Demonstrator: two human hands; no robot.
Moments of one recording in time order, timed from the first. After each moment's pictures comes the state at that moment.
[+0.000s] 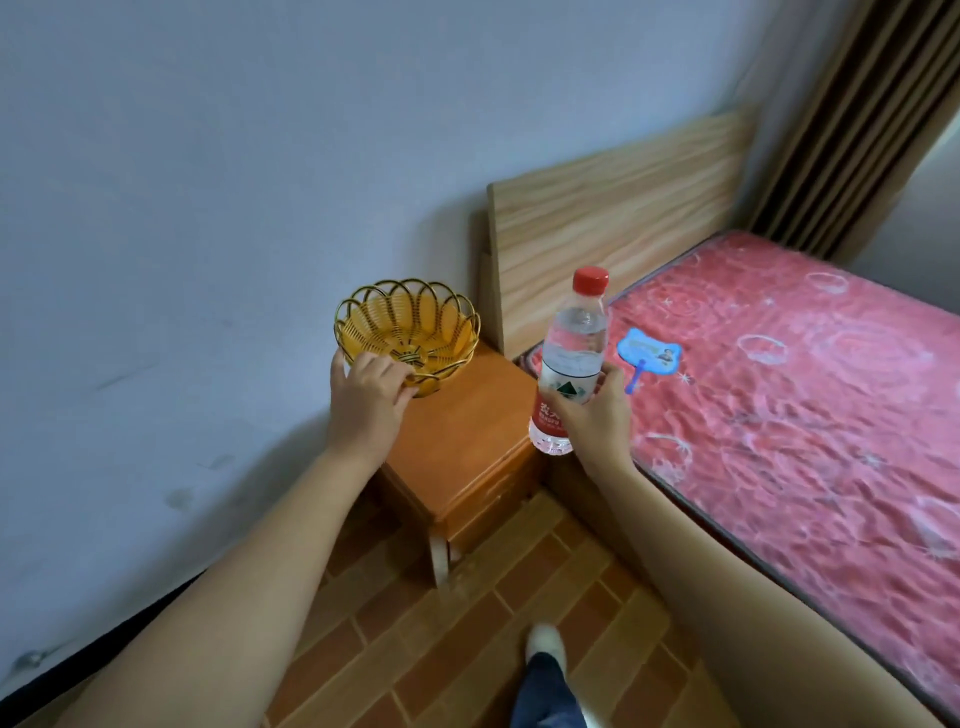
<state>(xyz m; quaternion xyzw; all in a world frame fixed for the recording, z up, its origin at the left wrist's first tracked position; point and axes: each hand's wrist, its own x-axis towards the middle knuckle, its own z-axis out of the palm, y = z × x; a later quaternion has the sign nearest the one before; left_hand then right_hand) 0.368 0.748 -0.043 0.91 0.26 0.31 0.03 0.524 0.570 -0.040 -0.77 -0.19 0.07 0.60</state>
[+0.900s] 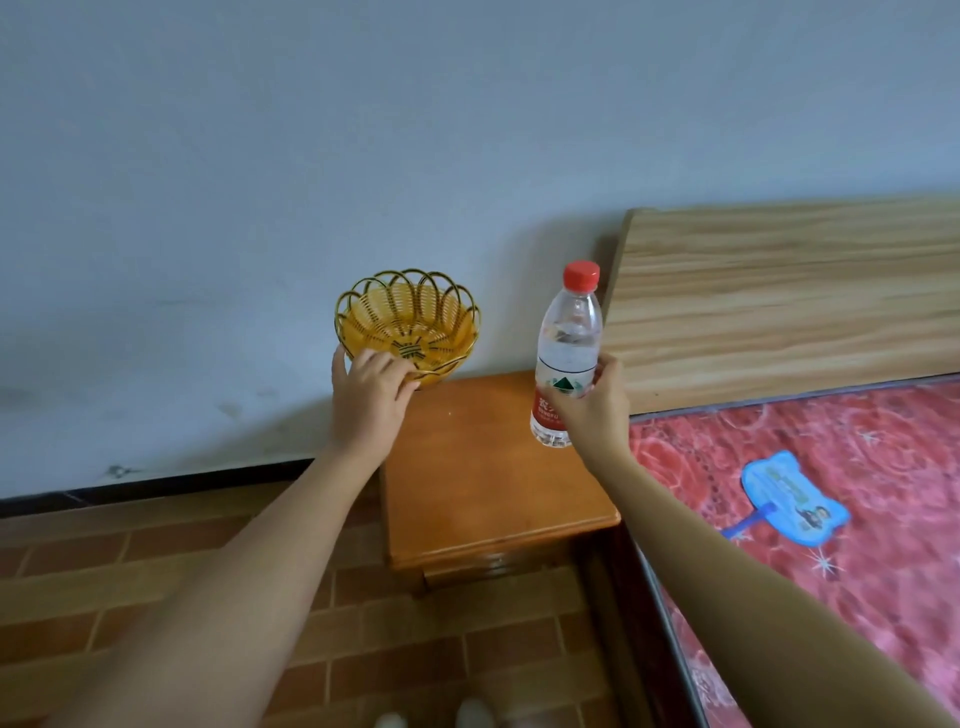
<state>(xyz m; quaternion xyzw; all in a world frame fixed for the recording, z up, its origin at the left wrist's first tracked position) 0.528 0.819 -0.071 0.81 0.52 0.26 -0.03 0.752 0.749 -0.058 -0.72 -0.38 0.28 0.51</state>
